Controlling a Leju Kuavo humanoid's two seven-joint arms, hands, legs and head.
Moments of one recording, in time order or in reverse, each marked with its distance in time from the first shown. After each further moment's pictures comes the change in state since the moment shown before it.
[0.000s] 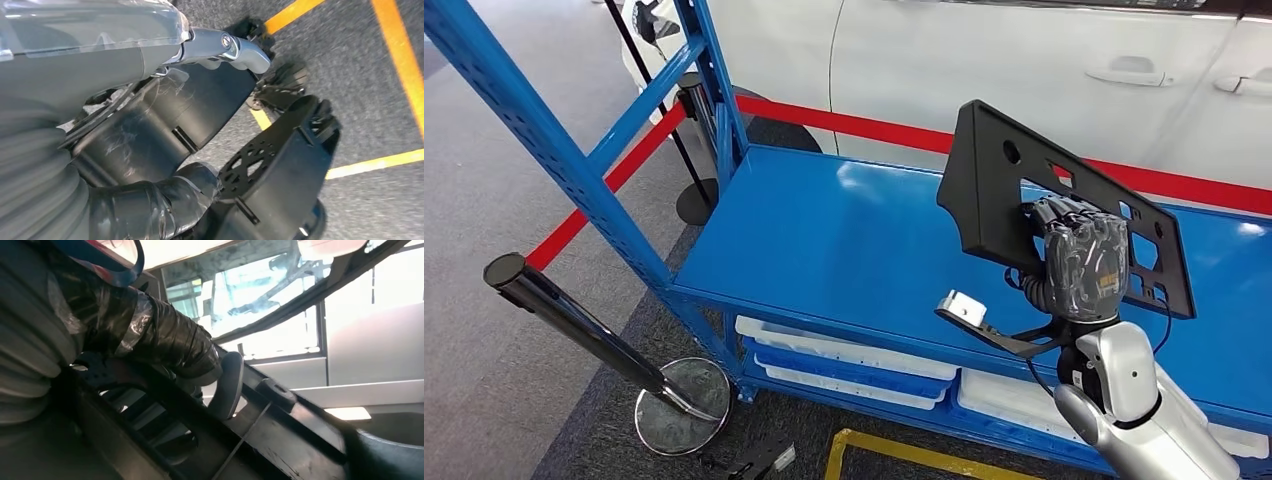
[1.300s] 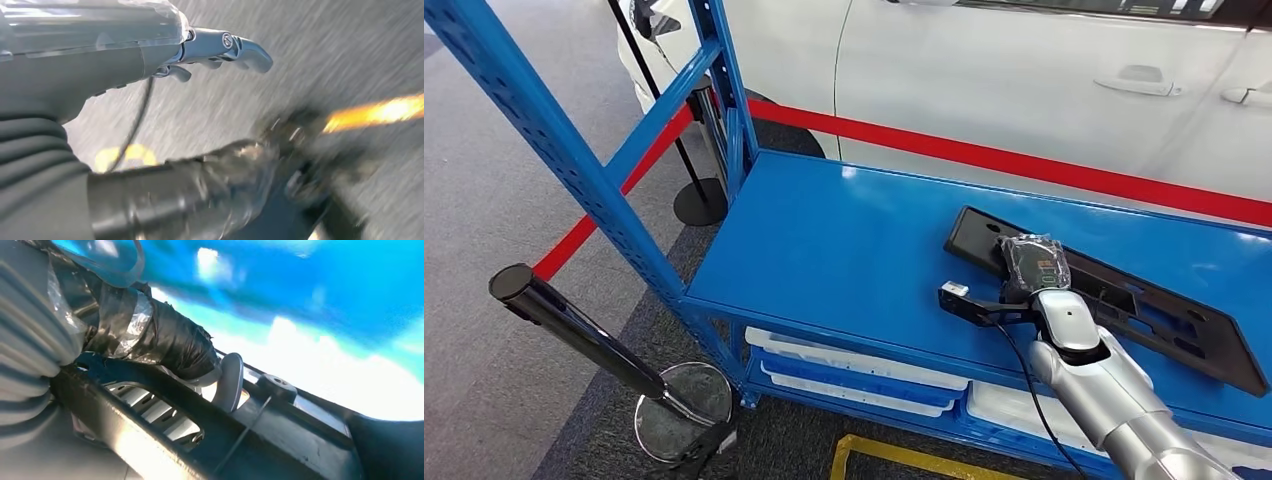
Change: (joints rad) left arm -0.077 -0.380 1.100 0.419 -0.900 -0.532 -0.022; right arm -0.151 0.212 0.017 0.723 -0.119 0.372 -0.022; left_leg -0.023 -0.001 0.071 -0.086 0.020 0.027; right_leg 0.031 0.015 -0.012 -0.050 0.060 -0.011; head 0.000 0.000
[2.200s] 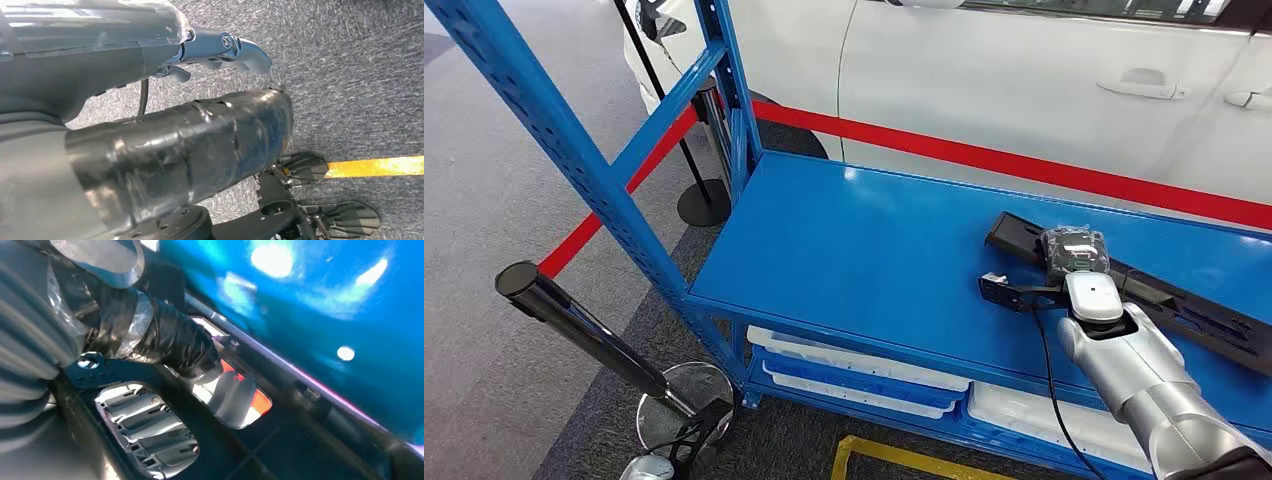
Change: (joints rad) left arm -0.218 0.044 0.111 0.300 -0.243 0.175 -0.118; right arm -0.134 -0.007 -0.004 0.269 0.094 0.199 0.068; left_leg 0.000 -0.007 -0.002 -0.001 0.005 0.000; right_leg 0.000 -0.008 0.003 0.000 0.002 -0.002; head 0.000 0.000
